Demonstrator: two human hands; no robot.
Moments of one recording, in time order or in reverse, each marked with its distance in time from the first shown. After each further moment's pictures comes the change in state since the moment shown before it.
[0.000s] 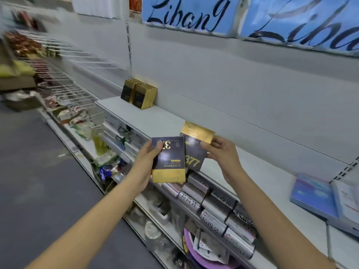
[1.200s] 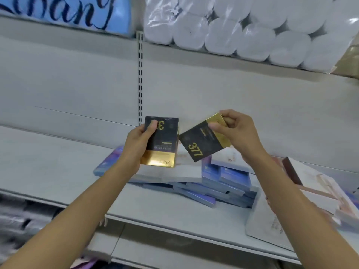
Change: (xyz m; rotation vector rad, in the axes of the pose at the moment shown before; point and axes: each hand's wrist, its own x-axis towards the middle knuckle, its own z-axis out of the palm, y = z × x) left_hand -0.147 -0.153 0.552 0.203 -0.403 -0.026; right_hand -0.252 -0.120 -0.580 -0.399 0.495 -0.157
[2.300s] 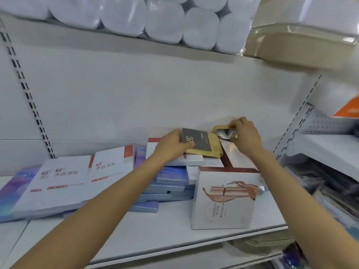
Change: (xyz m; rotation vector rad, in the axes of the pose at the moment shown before) left_hand 0.024 -0.055 0.249 0.646 -0.646 0.220; right_hand -0.014 0.136 -0.230 -1.274 0.221 0.270
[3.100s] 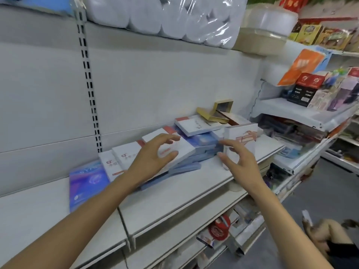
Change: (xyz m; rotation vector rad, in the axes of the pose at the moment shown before) left_hand -0.170 -0.143 -0.198 -0.080 -0.214 0.546; right_hand -0.282 -0.301 -0.047 0.571 0.205 0.279
